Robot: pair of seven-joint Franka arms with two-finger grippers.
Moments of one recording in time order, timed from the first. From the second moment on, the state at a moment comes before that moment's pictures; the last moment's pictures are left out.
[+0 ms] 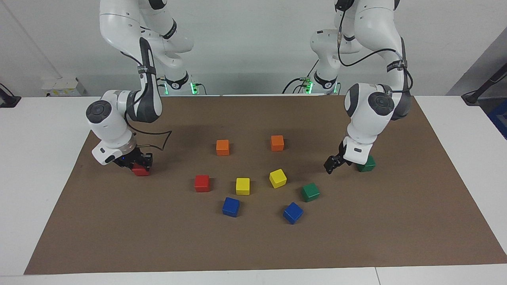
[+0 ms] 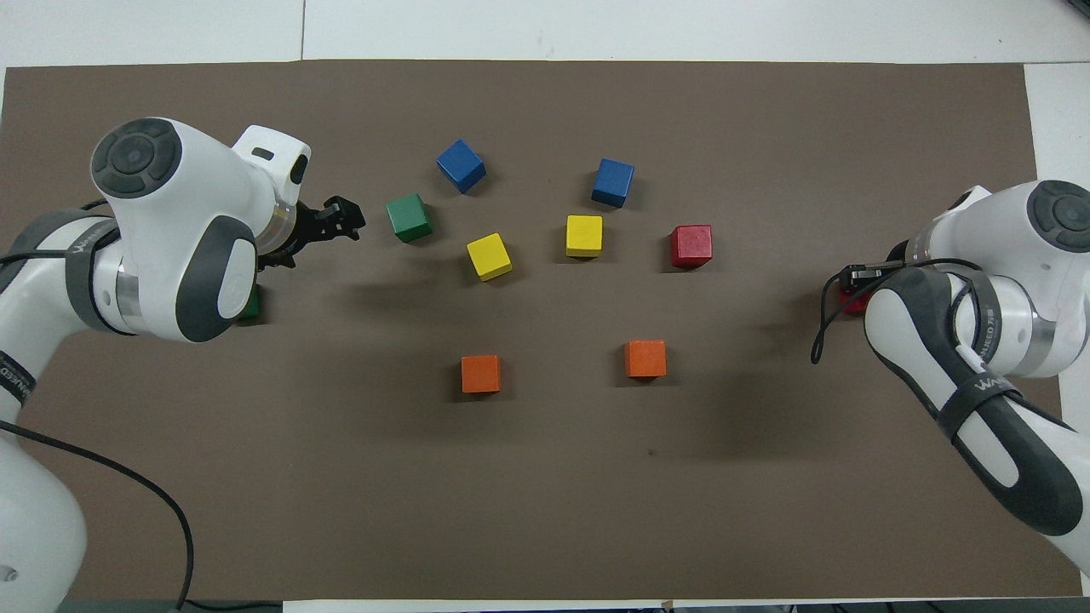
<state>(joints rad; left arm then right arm) -0.13 0.29 -0.14 -1.81 0.00 2.16 -0.58 0.02 0.24 -0.12 -2.08 0.00 2.30 -0.09</state>
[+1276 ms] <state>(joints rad) -0.28 0.64 -0.13 -1.38 0.06 1.99 -0.69 0.02 0.23 -0.11 -2.05 0.00 2.28 -0.09</state>
